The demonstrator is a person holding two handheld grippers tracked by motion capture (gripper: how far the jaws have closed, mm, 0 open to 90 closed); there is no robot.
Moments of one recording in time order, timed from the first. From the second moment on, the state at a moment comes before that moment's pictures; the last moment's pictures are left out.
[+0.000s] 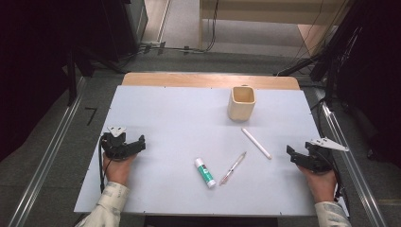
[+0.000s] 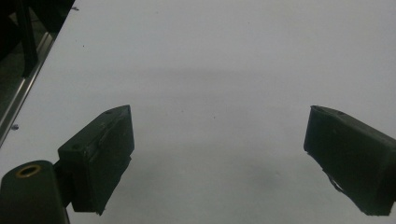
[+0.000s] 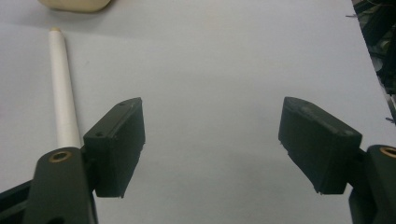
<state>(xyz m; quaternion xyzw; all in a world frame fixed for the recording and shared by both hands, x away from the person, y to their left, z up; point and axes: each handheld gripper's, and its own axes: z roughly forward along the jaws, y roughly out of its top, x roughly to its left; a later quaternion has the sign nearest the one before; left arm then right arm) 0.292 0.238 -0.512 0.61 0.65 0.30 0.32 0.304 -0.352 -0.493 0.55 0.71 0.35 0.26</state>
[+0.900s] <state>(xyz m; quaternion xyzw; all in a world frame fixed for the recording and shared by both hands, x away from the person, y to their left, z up) 0.293 0.237 -0.512 0.61 0.66 0.30 0.33 0.329 -0.338 -0.478 0.54 0.70 0.38 0.27</state>
